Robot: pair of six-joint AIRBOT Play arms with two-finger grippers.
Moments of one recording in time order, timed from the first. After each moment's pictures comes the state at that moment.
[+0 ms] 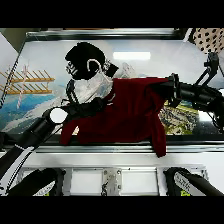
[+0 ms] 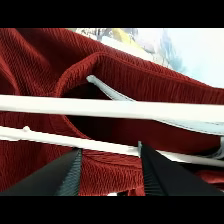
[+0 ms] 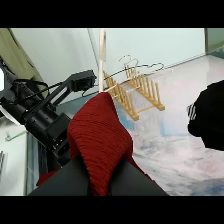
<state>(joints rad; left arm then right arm) -0.48 -1.04 0.78 0.85 -0.56 -1.89 -0.20 -1.13 0.93 0.10 1.49 0.01</state>
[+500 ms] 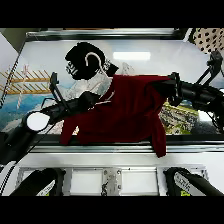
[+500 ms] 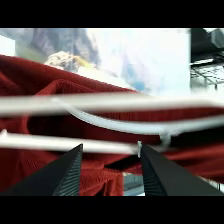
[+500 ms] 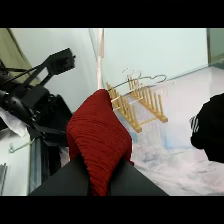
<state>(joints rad) -0.41 -0.83 0.78 0.85 -0.59 -1.88 -0.20 -1.13 0.93 0.15 1.49 0.01</state>
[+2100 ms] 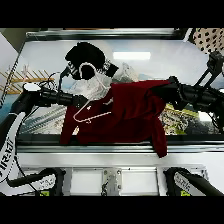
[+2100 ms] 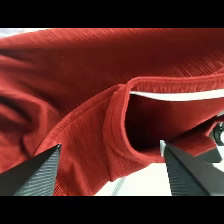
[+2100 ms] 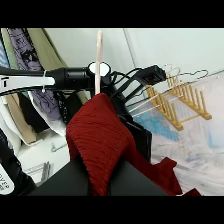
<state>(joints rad) 0.01 -1.39 1.04 0.46 -1.37 -0.74 -0.20 -1.13 0.93 0.15 1.61 0.11</state>
